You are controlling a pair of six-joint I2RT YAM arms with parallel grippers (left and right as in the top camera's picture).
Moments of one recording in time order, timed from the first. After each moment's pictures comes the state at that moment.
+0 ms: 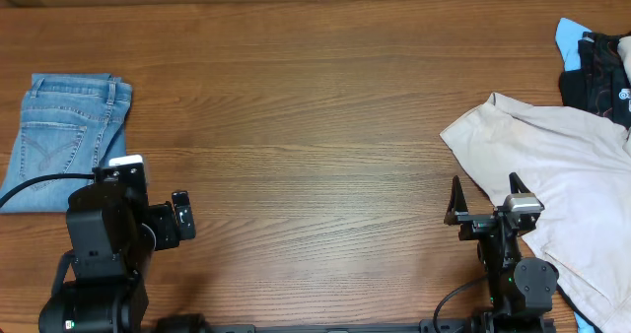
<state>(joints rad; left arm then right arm) 0.08 0.72 1.00 -1.08 -0.12 -0.05 -0.02 0.01 0.02 -0.03 -0.07 0.02</state>
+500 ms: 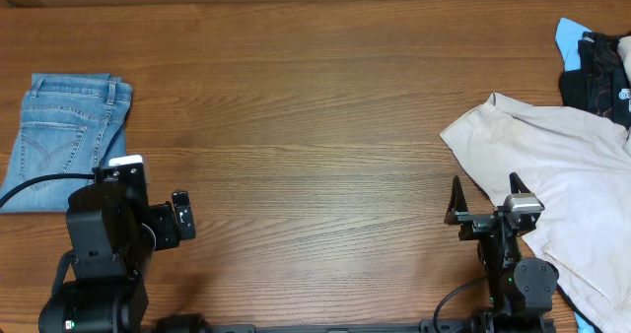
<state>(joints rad) 0.08 0.72 1.00 -1.08 -0.12 -0.05 -0.02 0.01 0.02 -0.03 -0.06 0.02</state>
